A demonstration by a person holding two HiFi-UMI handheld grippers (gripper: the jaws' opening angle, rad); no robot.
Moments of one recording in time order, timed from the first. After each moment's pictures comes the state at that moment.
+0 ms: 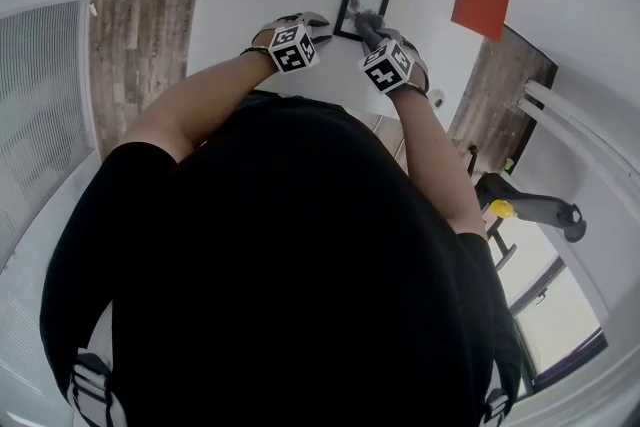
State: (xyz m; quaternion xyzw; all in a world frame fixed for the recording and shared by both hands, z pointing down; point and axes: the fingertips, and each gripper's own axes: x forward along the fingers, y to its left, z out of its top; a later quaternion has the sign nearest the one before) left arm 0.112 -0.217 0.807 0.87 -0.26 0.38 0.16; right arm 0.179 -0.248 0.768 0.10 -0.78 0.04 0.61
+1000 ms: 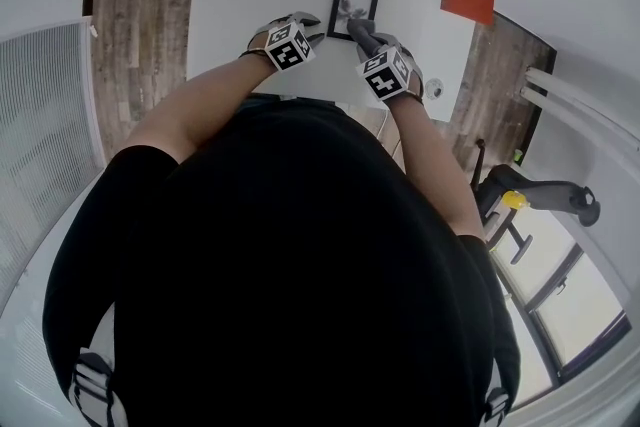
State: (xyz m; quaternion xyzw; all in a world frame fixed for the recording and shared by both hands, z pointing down) left arm 0.111 -0.218 0.809 0.86 -0.27 0.39 0.17; right arm 0.192 -0.229 0.748 0.15 -0.81 0.08 0.56
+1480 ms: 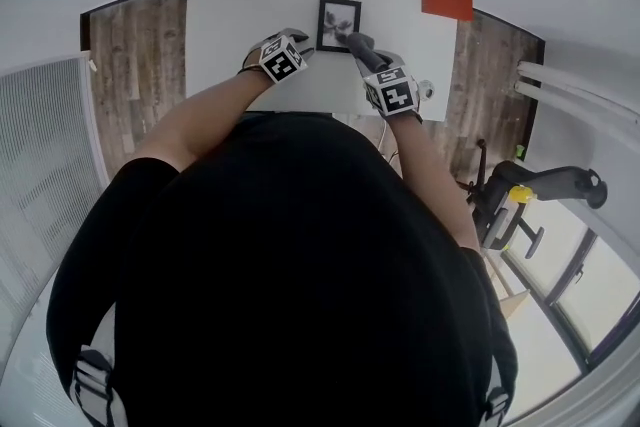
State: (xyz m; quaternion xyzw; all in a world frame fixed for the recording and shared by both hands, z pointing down) left arm 0.110 -0.217 0.811 0.85 -0.27 0.40 0.20; right arm 0.214 -0.229 0.703 0.26 -0.83 0.20 0.46
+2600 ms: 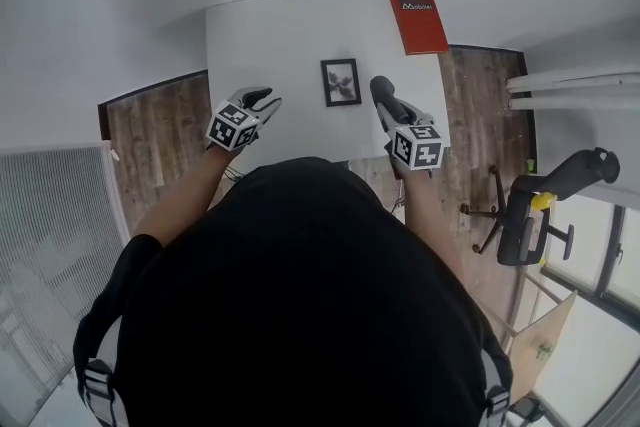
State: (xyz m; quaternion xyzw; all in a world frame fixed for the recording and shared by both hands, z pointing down) left arm -0.021 -0.199 0.642 0.89 -0.34 0.23 0.21; right arm 0.233 -0.214 0.577 0.44 -0.82 0.25 0.26
